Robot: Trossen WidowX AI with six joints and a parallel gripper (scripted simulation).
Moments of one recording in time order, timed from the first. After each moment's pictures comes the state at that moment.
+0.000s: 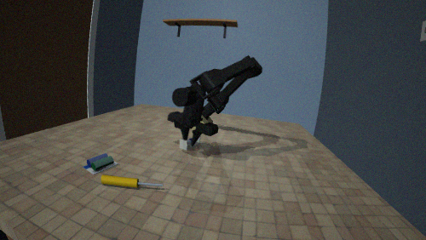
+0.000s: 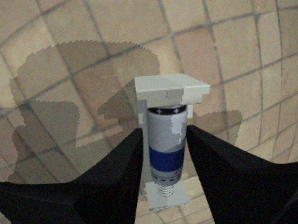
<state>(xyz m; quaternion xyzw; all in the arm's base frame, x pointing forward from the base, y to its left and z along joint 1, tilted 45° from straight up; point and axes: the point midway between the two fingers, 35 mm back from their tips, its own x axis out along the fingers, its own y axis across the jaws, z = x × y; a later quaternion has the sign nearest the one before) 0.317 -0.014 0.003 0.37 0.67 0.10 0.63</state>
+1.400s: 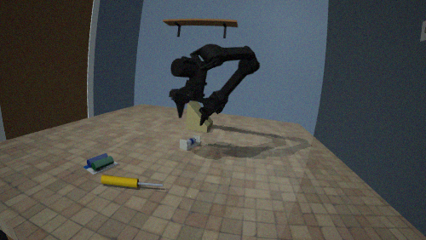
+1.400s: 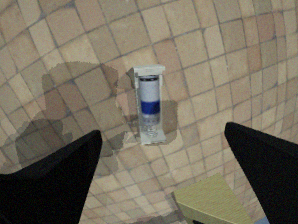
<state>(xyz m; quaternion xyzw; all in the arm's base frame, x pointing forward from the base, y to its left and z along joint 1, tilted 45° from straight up) 0.306 -0.075 0.065 0.38 0.67 0.09 0.63</state>
